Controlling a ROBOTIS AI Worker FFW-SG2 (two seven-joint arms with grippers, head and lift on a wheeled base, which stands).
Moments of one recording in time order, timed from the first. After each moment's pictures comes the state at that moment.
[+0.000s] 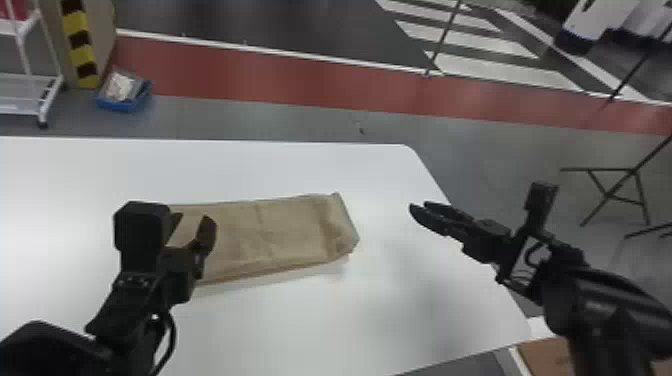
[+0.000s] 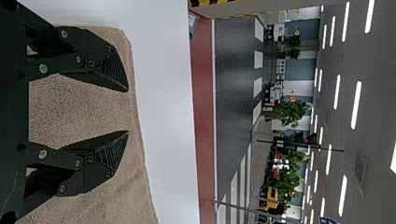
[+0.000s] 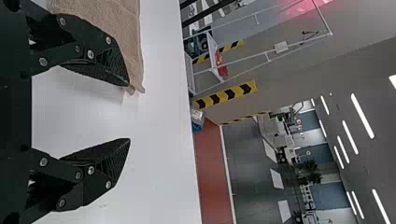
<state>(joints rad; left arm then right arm) 0.04 0.15 -0.46 -1.81 0.25 0.41 0.32 0.01 -0.37 -0.45 -1.62 -0.32 0.61 0.85</state>
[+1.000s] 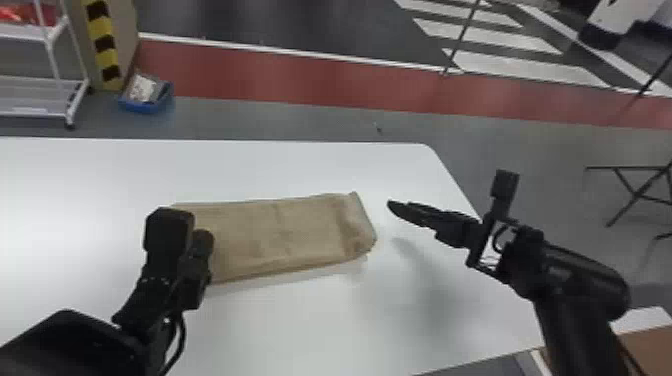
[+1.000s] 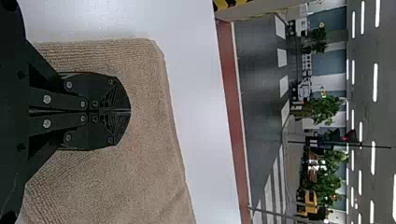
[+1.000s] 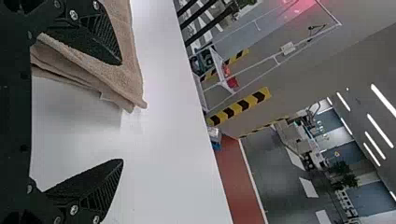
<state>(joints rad) 0.01 0.16 -0.45 -1.74 0.22 0.51 0.29 -0.21 -0.33 -0.29 -1.34 -0.34 0.66 0.82</state>
